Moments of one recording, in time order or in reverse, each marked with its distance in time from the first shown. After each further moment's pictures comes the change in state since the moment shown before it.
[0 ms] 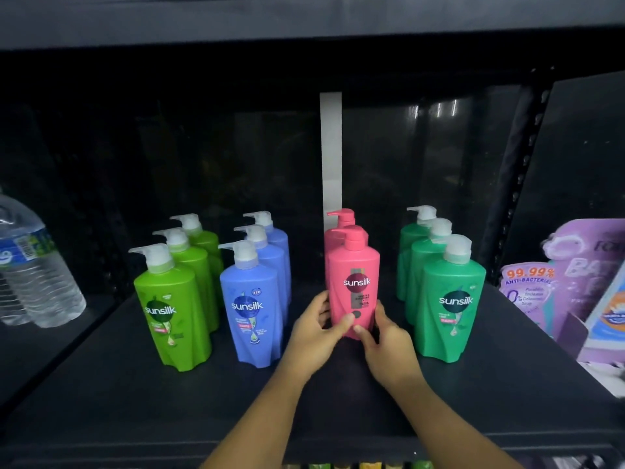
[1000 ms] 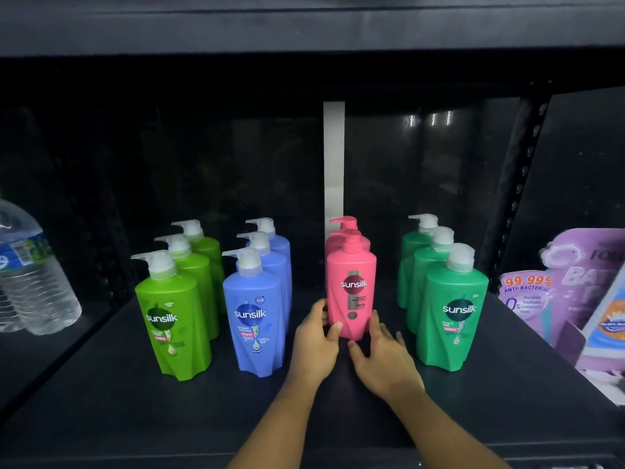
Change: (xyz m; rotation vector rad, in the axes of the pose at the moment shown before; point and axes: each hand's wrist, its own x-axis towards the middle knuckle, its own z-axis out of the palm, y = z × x) left_hand 0.015 -0.017 0.003 0.330 0.171 0.081; right_hand -0.002 -0.009 0.005 -0.322 -0.071 0.001
